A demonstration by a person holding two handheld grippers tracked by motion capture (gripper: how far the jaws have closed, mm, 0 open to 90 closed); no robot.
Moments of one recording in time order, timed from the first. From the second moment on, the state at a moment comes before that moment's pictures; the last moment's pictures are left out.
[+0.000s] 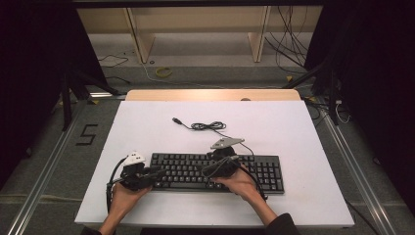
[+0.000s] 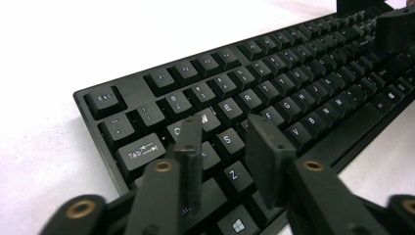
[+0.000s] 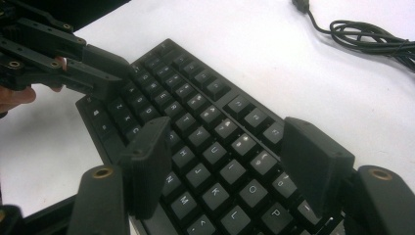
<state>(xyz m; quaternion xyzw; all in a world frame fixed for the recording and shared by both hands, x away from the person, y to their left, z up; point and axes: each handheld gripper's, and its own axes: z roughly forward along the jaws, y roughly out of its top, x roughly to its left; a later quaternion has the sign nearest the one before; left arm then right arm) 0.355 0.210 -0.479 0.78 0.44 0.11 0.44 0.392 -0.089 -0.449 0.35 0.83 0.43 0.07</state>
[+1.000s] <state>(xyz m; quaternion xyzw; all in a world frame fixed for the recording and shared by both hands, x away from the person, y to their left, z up) 0.363 0.207 -0.485 0.79 0.46 0.09 0.40 0.391 -0.090 -0.449 0.35 0.83 0.43 0.07</state>
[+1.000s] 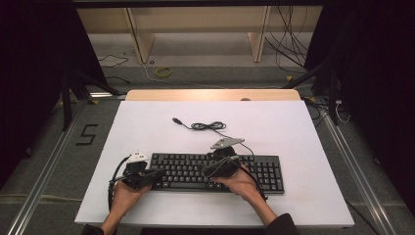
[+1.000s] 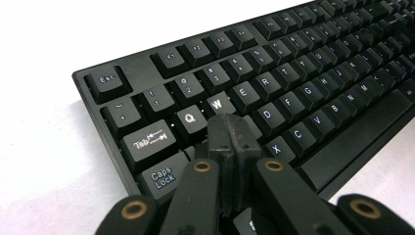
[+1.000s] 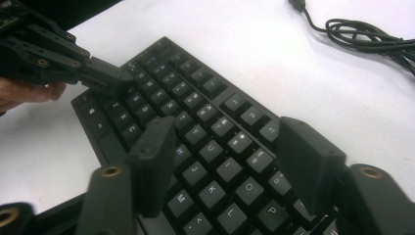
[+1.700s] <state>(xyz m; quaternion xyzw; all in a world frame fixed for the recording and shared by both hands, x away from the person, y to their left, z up) 0.358 0.209 -0.473 0.76 0.45 0.09 0.46 0.391 -0.085 -0.454 0.34 0.84 0.42 0.07</state>
